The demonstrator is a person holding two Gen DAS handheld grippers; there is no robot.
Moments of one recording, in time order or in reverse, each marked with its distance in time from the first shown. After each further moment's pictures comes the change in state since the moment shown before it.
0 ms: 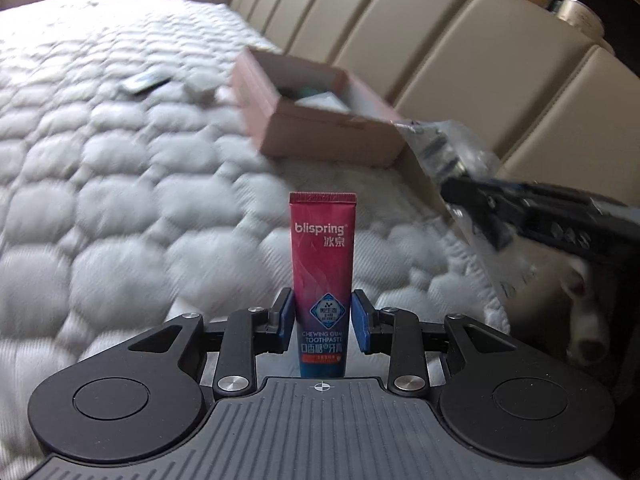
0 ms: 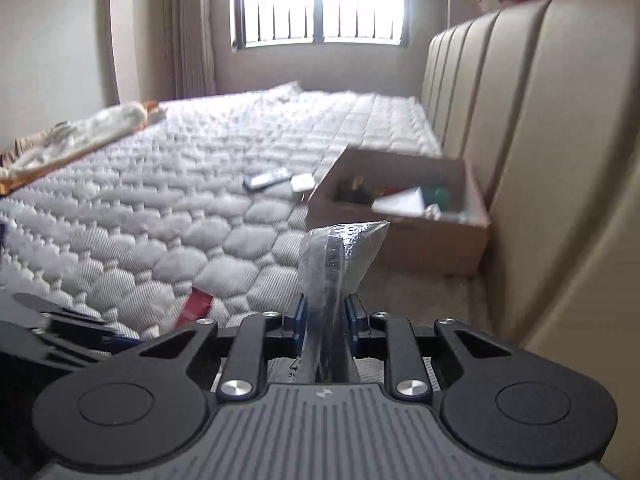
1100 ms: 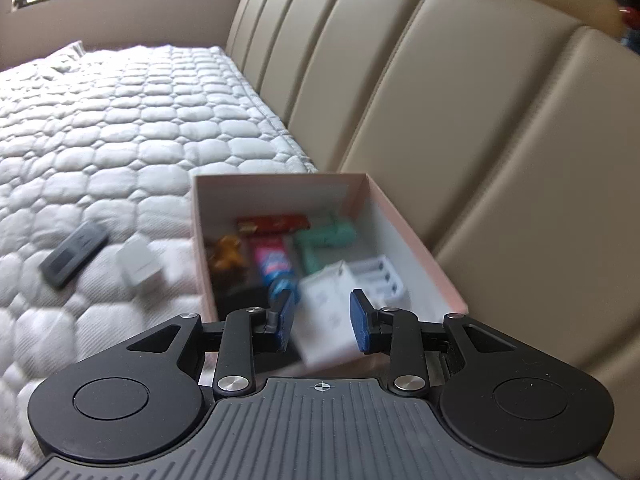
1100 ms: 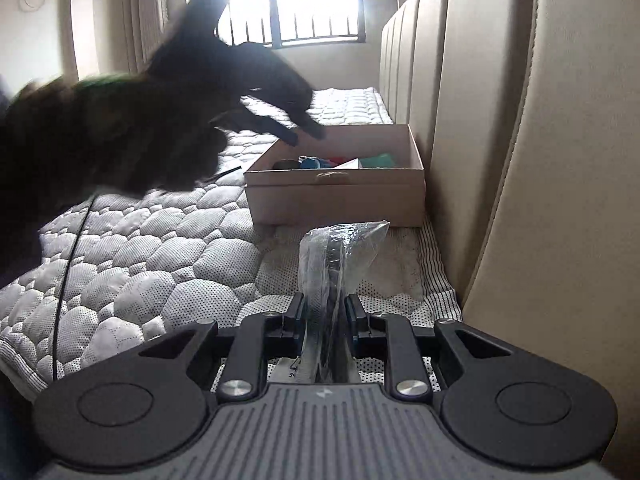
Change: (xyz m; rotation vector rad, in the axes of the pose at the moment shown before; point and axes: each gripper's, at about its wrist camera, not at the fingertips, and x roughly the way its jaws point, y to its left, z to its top) left arm 0.119 -0.016 0.176 0.050 -0.066 0.120; right arm 0.003 -0.044 -0.047 0.120 0.000 -0.049
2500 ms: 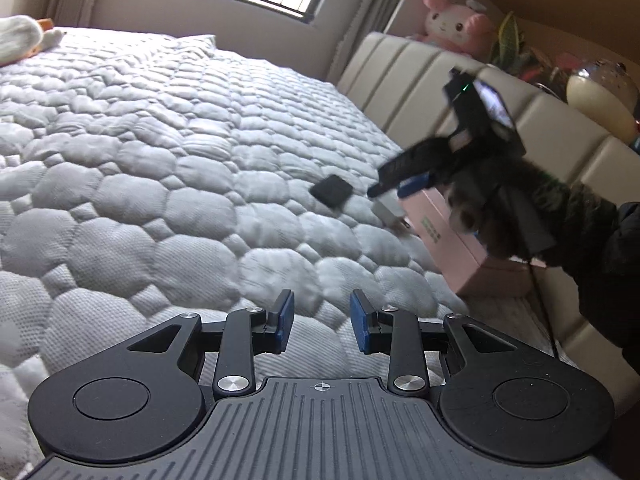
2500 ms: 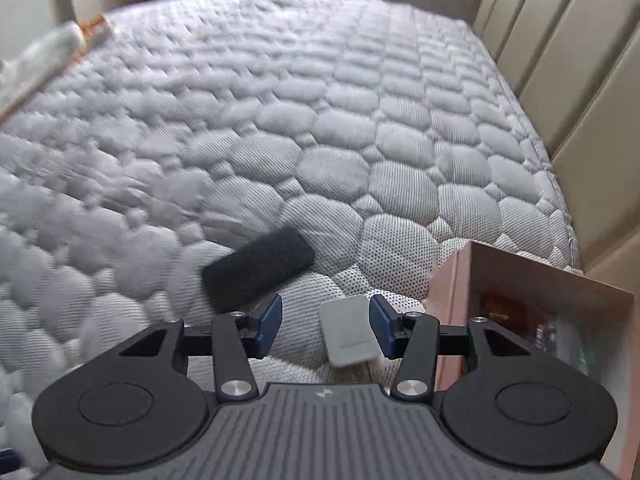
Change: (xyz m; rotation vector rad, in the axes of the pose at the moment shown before) left arm -0.167 0.217 -0.131 -0.219 -0.154 0.063; right arm 0.326 0.163 0.218 -0.199 0.402 -0.055
